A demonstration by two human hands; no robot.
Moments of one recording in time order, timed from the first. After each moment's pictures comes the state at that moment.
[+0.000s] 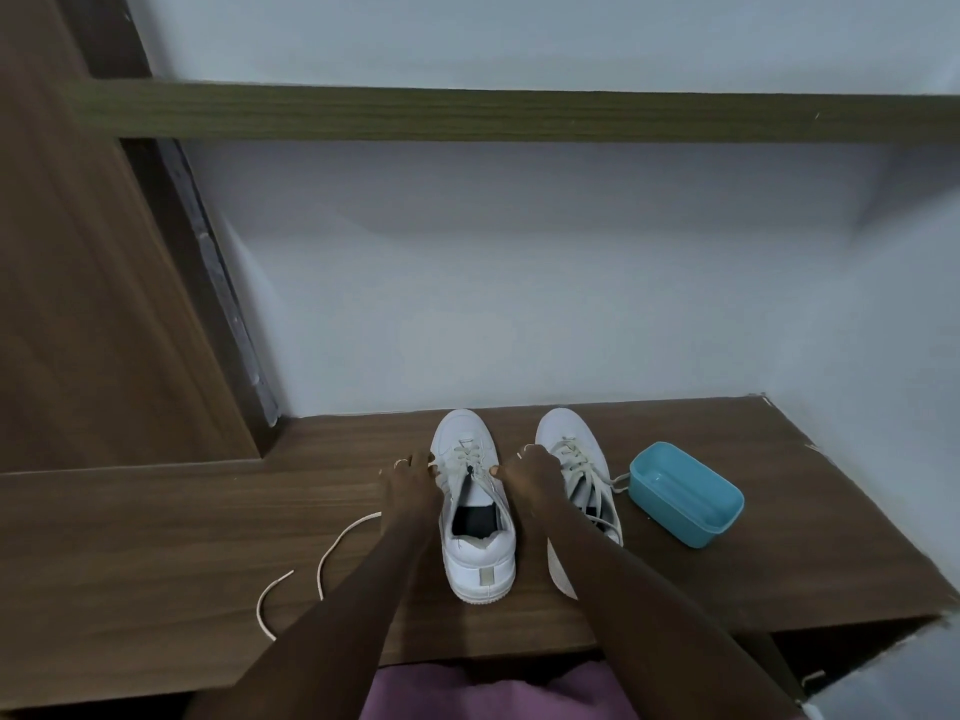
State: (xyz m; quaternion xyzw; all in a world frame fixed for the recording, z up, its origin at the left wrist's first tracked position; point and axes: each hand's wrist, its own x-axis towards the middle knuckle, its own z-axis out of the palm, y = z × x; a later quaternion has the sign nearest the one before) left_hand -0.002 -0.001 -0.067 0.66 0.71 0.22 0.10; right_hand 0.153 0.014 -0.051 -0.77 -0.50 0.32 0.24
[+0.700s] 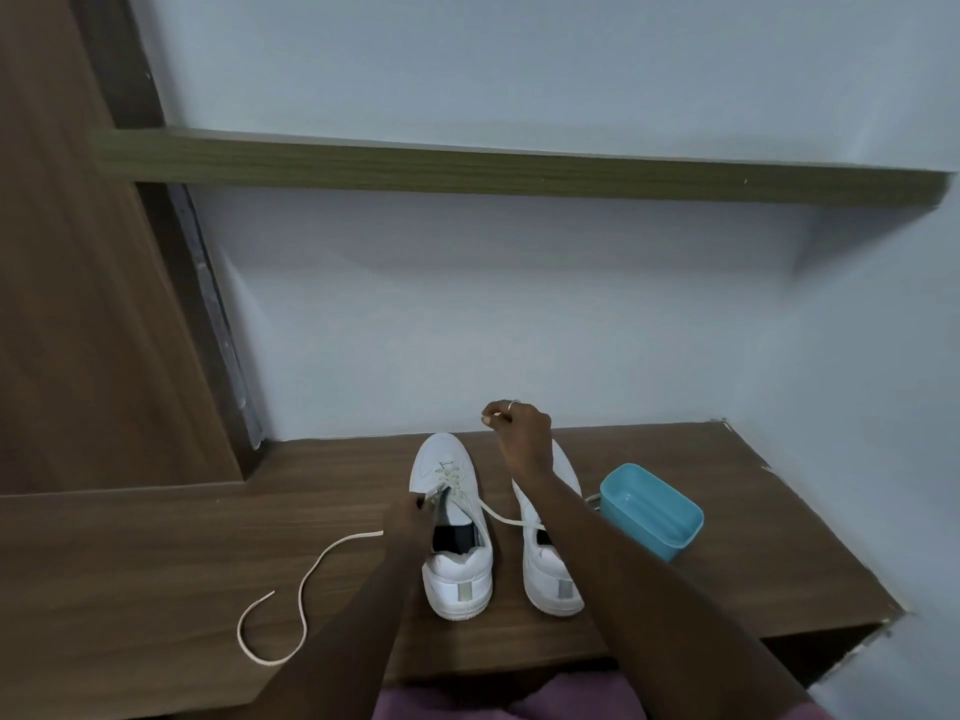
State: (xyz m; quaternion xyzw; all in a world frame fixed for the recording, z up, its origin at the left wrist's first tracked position) left_hand 0.019 -0.015 -0.062 0.55 0.72 0.28 0.31; right_hand 0.158 0.004 0.032 -0.67 -0.57 0.21 0.43
